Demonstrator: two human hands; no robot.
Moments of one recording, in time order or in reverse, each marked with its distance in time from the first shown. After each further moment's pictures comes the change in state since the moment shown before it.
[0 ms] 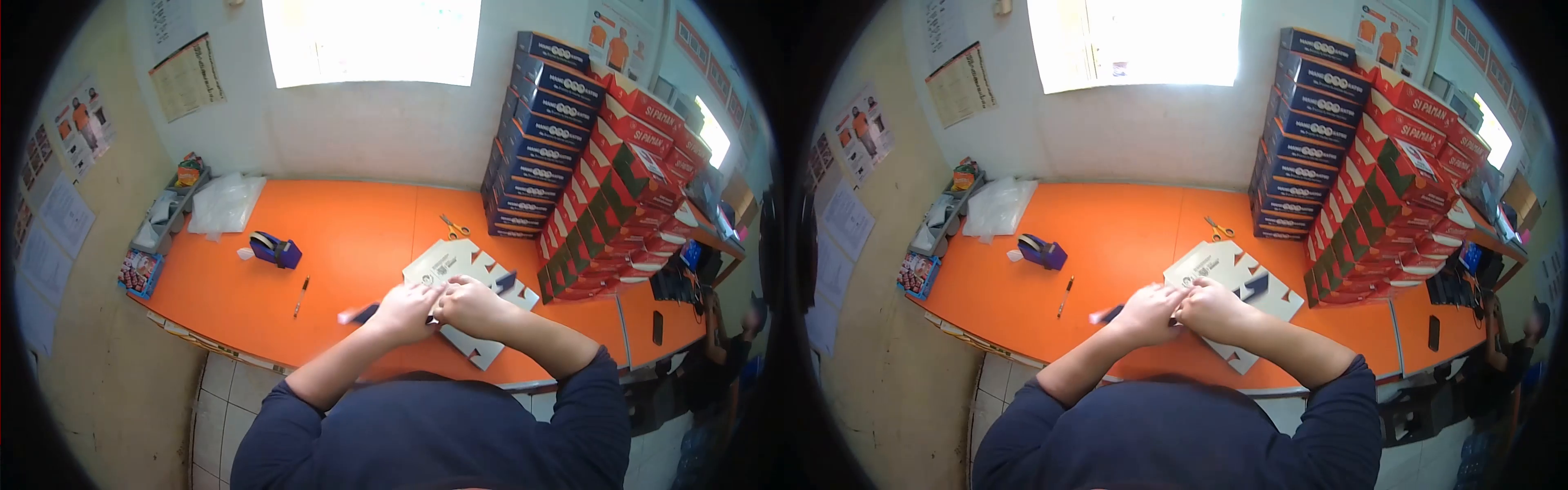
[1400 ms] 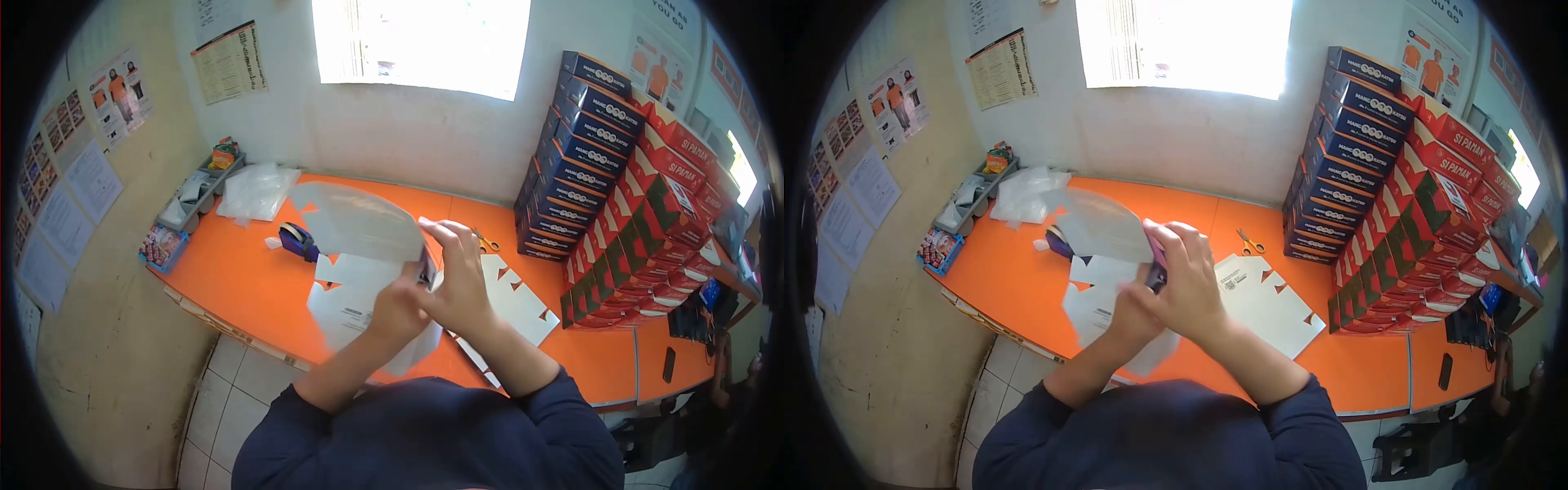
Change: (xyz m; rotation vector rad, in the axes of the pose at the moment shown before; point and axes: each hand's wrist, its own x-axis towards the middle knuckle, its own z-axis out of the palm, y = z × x) left_hand -0.017 0.000 -0.032 -0.157 0.623 -0.263; right_hand 0.082 -0.038 -0.058 0.533 1.153 0.288
